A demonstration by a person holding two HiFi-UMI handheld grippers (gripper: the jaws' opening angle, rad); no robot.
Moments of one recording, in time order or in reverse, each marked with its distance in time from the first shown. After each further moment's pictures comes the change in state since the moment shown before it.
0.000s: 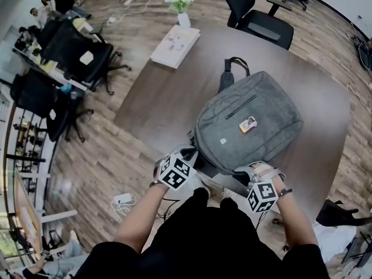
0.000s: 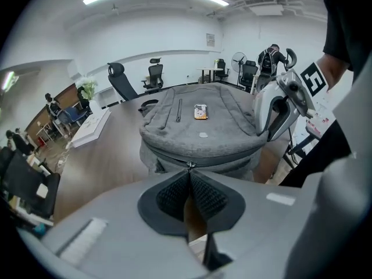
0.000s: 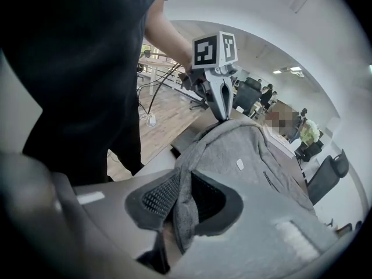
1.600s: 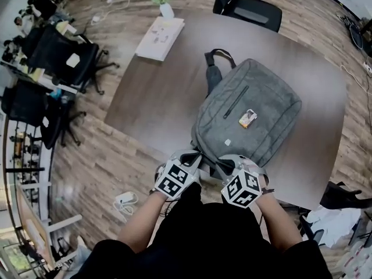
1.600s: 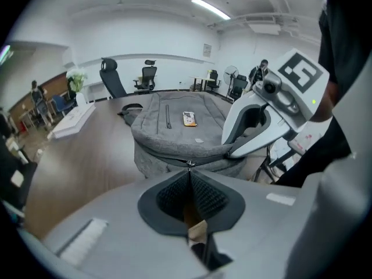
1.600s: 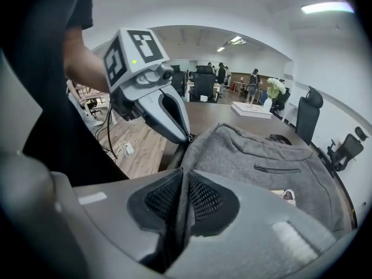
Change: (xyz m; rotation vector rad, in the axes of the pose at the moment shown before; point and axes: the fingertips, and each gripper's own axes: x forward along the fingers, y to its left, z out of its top) left arm -0.012 -0.049 0.005 -0.070 -0.076 -0.164; right arm 0.012 -0.037 0.054 0.556 -0.029 -0.112
